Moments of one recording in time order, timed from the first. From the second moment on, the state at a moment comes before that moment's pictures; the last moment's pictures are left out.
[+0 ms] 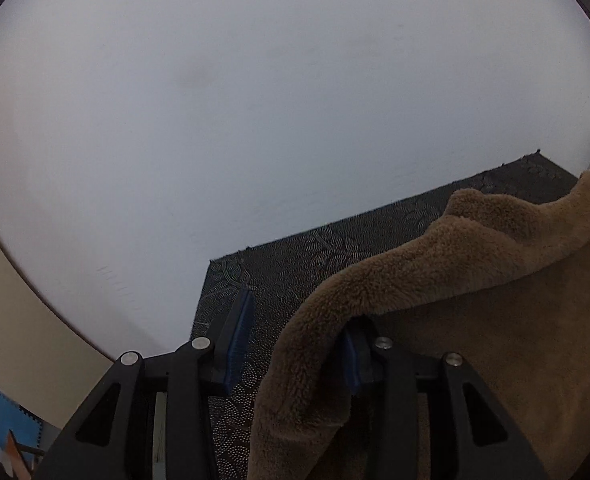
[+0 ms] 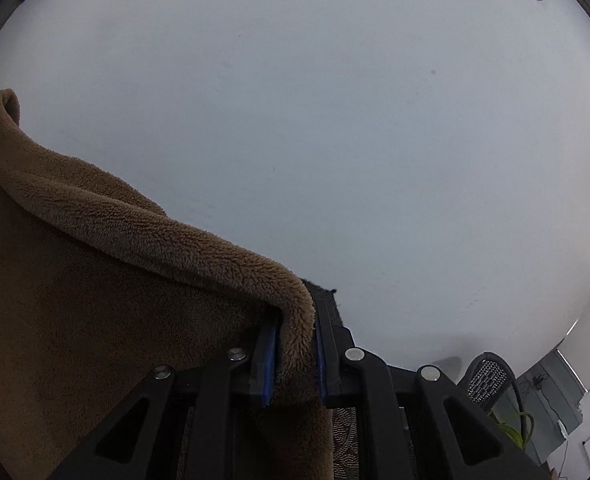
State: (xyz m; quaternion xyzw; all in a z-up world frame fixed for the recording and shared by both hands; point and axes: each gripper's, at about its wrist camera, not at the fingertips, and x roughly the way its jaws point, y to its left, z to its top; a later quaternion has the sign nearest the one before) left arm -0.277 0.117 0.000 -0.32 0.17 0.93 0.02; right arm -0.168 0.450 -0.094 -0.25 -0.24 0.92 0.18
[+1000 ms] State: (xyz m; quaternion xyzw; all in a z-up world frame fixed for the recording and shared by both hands) left arm -0.277 0.112 -0.045 -0.48 0.04 0.87 0.14; right arm -0.252 0.453 -0.062 -0.40 0.08 0.91 -0.07
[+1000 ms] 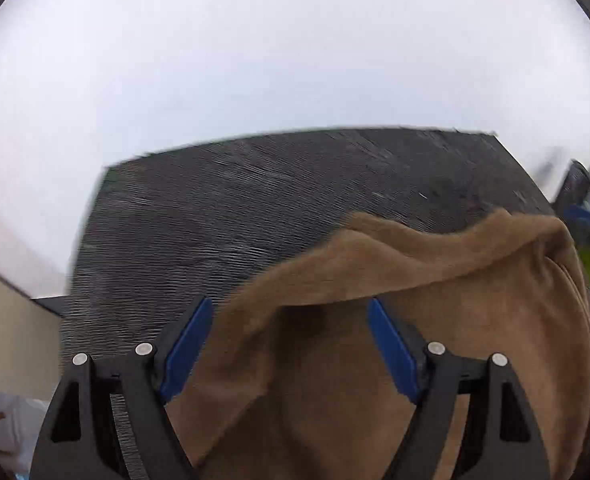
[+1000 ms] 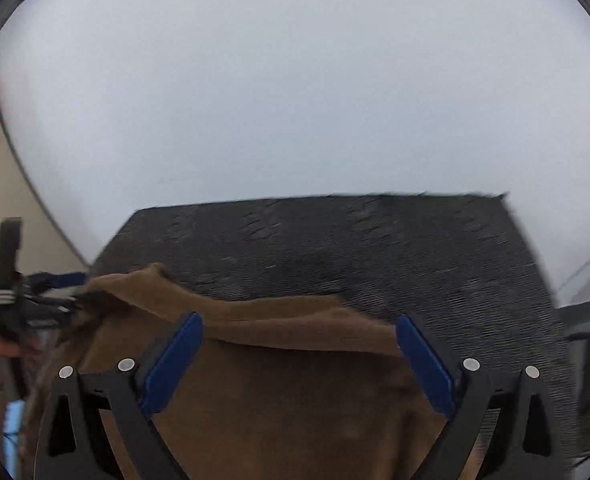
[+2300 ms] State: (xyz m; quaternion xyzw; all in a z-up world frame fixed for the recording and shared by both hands) left arm -0.088 -0.031 -0.011 -0.45 -0.04 0.87 0.18; right arm -0.154 0.359 -0.077 -0.46 0.05 0.87 -0.15
